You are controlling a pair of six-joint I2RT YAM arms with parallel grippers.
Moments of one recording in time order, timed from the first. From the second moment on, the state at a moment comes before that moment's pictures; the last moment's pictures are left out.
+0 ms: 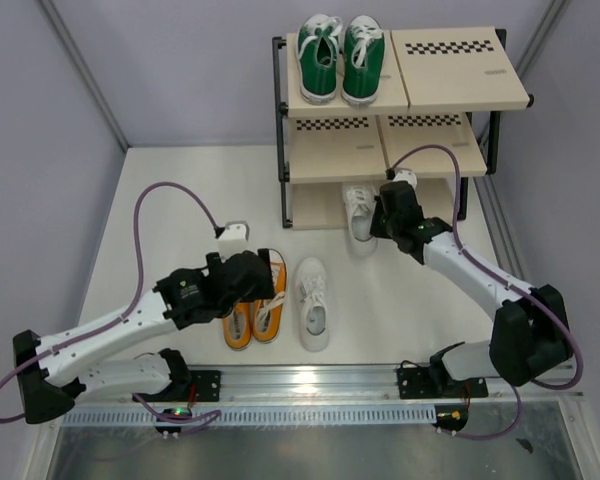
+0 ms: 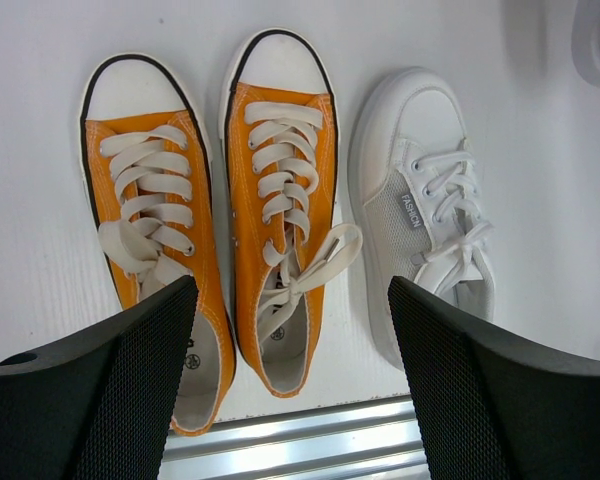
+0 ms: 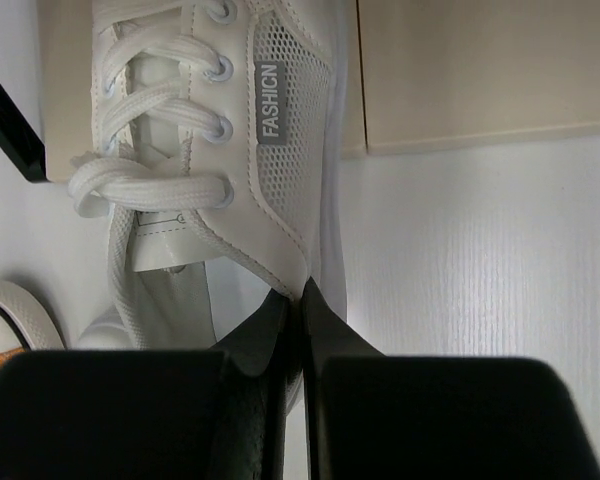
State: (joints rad) left arm -1.04 1.04 0.96 -0.83 -0.58 -0.90; right arm 0.43 1.36 0.96 -0.31 0.24 0.44
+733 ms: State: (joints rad) left arm -1.04 0.87 0.90 -0.84 -0.61 -0.89; right arm 0.37 1.57 1.00 -0.13 0.23 0.40
